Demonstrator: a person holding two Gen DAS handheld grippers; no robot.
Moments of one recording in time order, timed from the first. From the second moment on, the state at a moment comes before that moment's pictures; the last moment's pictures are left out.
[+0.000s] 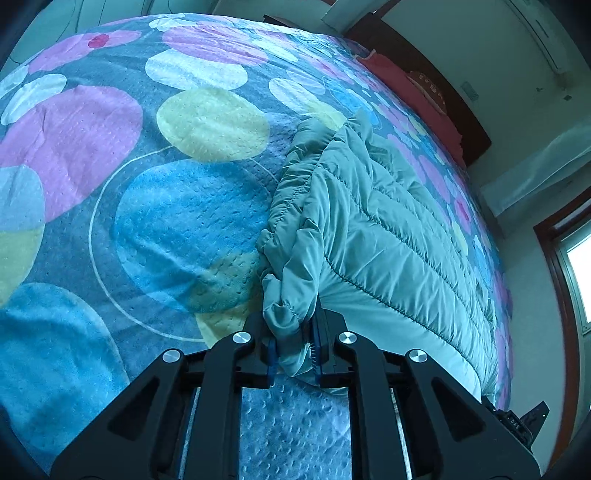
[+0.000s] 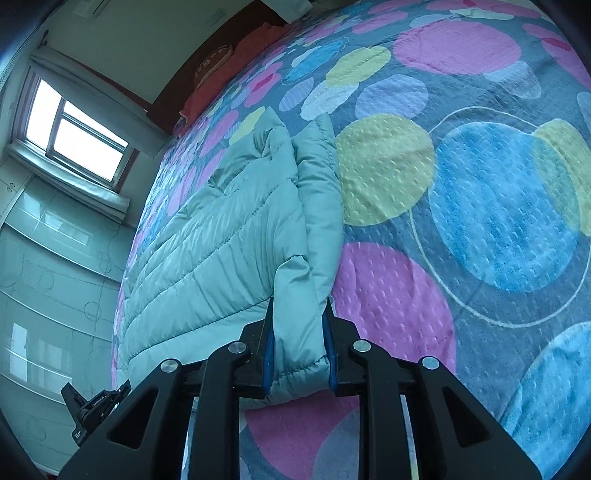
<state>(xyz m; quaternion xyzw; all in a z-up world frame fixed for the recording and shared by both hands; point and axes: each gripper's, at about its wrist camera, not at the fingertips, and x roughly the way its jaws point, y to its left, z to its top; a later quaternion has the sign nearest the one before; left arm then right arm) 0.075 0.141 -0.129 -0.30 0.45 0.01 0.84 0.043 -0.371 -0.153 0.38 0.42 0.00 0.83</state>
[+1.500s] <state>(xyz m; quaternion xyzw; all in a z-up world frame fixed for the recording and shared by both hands) 0.065 0.190 -0.113 -0.20 0.45 0.12 0.86 0.087 -0.232 -0.081 0.09 0.41 0.00 0.91</state>
